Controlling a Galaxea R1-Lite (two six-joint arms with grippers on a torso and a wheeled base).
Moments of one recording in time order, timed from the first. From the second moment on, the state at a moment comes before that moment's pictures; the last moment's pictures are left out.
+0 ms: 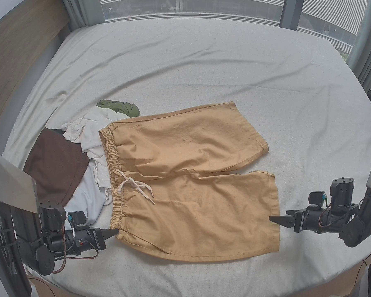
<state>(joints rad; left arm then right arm) -0.10 2.23 -0.08 -1.55 -0.52 -0.30 0.10 2.03 -0.23 -1.17 0.52 0.15</state>
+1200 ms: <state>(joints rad) -0.09 2.22 -0.08 -1.55 -0.52 -0.30 0.17 2.05 -0.22 -0.88 0.58 0.09</state>
